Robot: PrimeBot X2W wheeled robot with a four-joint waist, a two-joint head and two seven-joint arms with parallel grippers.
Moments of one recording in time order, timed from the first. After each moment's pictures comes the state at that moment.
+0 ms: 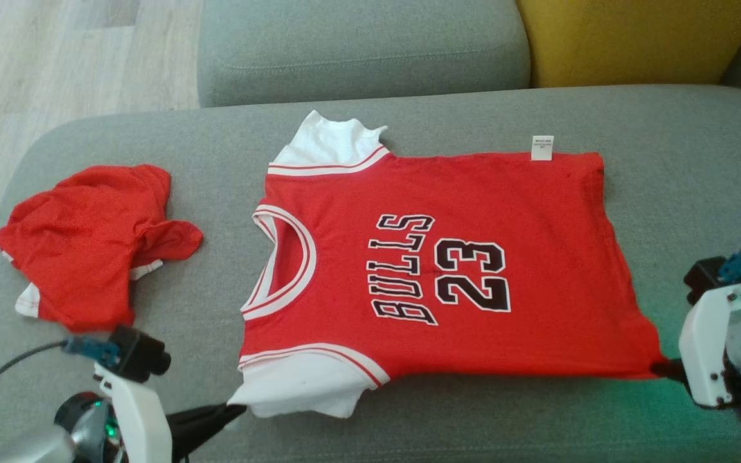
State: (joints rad) left arm -0.34 0.88 -1.10 -0.03 -1.22 -0.13 0.20; right arm -0.40 -0.75 0.77 0.46 1.02 0.13 0.82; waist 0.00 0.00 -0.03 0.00
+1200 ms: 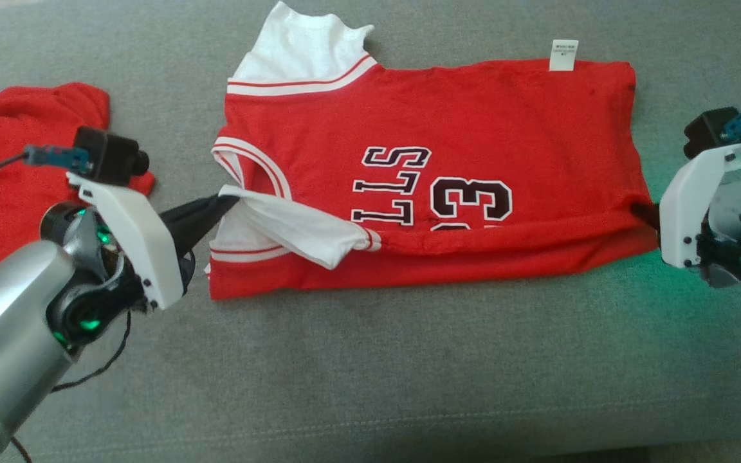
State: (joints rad) left arm -0.73 0.69 -1.00 0.23 -1.19 -0.12 0.19; right arm -0.69 -0.56 0.61 0.62 0.79 0.13 0.73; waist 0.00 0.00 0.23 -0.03
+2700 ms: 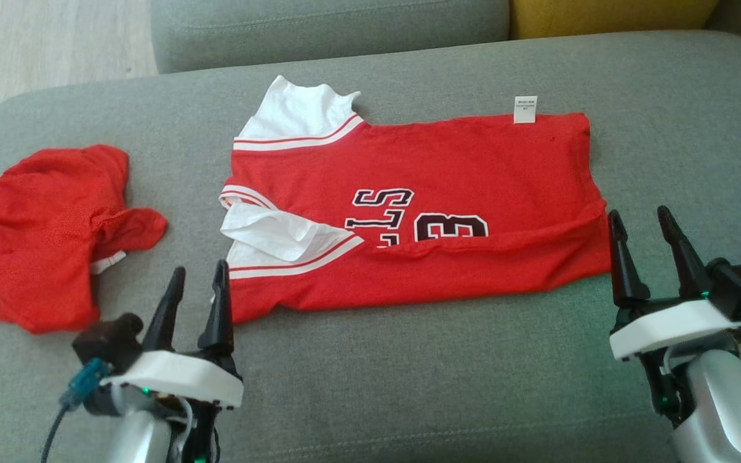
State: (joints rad) left arm -0.08 0.06 -0.17 0.29 -0.42 -0.05 -0.26; right arm -0.21 -0.19 0.10 0.41 0.28 0.13 -0.25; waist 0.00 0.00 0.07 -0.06
